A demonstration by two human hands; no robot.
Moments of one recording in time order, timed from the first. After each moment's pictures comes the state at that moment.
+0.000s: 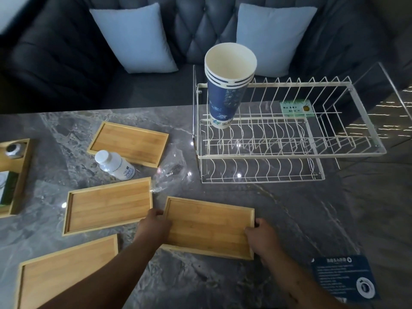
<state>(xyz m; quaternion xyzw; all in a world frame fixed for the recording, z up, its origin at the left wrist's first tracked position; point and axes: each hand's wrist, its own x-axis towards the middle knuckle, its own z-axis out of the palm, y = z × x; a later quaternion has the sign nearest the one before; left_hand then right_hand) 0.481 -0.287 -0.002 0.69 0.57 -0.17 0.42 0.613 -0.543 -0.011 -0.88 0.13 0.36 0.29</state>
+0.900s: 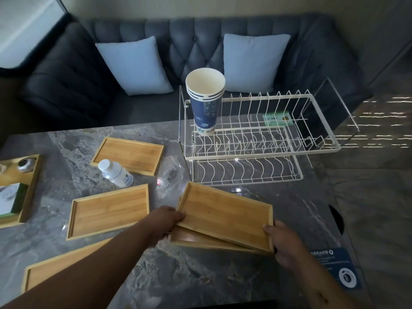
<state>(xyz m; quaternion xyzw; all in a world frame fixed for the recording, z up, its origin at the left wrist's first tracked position) 0.507 -0.310 0.046 0.62 0.46 -0.23 0.59 0.630 -0.628 0.013 -0.71 0.25 0.38 0.53</state>
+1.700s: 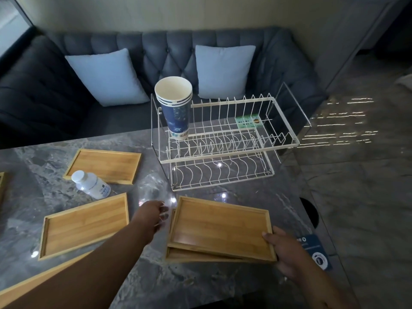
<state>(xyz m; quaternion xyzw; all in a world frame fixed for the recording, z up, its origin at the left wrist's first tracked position) 0.542 -0.337 0.052 0.50 0.56 -0.07 0.66 0.603 -0.692 0.065 -0.64 0.26 0.38 0.62</state>
